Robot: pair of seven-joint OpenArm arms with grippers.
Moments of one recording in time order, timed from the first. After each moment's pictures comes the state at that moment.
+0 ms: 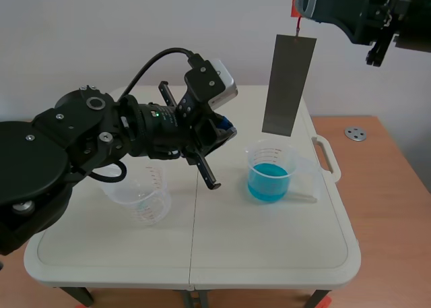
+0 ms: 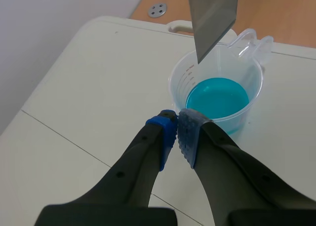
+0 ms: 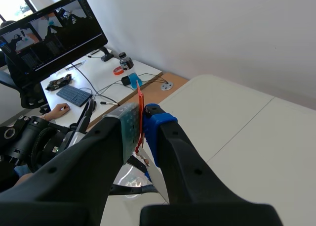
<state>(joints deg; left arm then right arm) -14.4 -12.3 28.3 78.6 7.2 -33.0 6.5 12.3 24.3 6.4 91.9 70.5 45.1 -45.2</state>
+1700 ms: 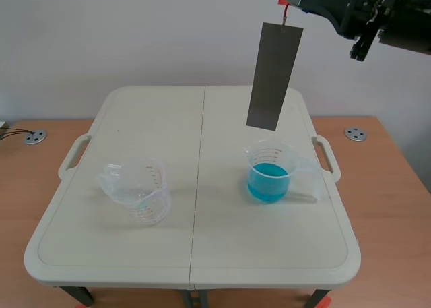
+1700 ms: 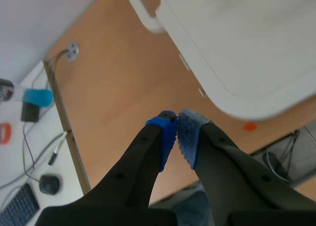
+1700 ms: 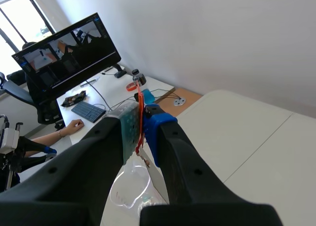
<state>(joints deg) 54.3 -40.1 -23.4 101.3 -5.4 -16.2 -2.9 13.0 20.2 6.4 91.9 71.7 45.1 -44.6</state>
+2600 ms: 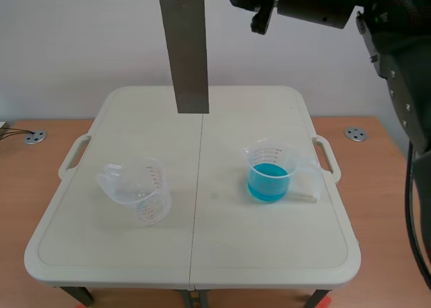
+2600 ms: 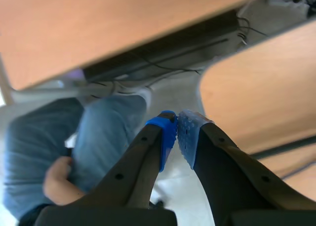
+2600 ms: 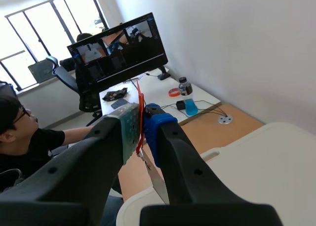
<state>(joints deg) 64.5 -25.2 -21.5 85.6 -3.4 -17.7 -8.8 20.7 6.5 -5.5 91.9 65.8 45.1 -46.3</state>
